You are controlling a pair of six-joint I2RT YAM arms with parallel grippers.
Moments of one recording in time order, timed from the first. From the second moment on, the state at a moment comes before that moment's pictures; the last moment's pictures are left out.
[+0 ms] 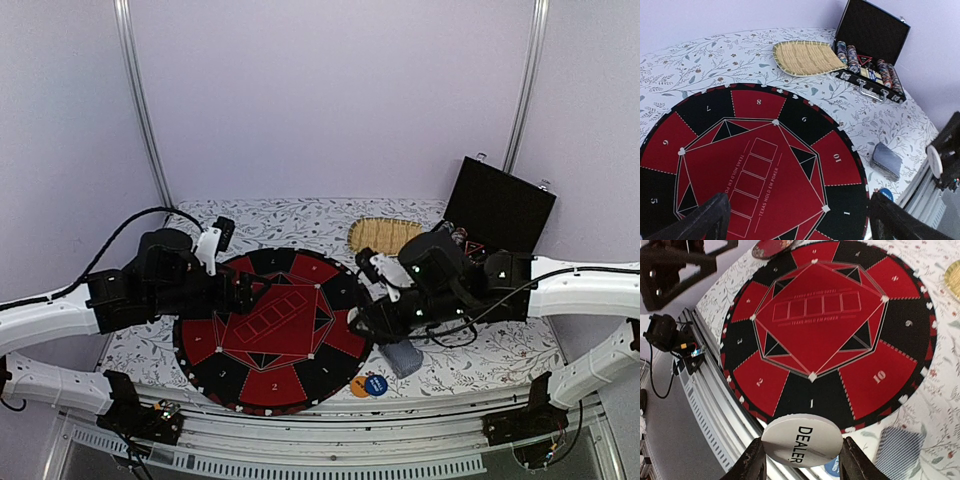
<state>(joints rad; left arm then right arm) -0.89 0.99 0.70 -0.19 -0.16 -0.40 1.15 1.32 1.02 -0.44 0.01 0.48</state>
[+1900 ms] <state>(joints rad) -0.62 1.21 0.69 -0.06 -0.11 -0.30 0.93 2.14 1.66 -0.79 0.14 0.33</state>
